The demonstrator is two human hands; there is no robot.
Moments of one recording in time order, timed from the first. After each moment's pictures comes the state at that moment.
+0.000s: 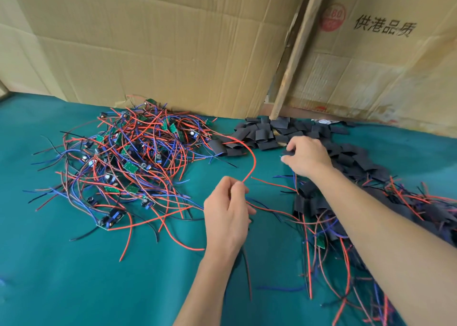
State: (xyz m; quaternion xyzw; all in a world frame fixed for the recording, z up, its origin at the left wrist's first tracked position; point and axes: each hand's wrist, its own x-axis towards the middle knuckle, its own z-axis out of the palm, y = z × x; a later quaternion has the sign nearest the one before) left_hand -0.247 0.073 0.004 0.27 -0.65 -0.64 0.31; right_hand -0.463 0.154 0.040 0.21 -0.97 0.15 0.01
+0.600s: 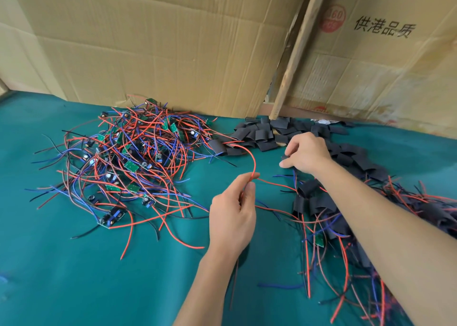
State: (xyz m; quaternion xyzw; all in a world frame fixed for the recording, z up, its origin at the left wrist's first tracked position) left_hand -0.249 0.072 -0.010 0.19 -0.77 -0.52 0.33; right_hand -0.452 0.155 0.059 0.18 -0.95 0.25 -0.05
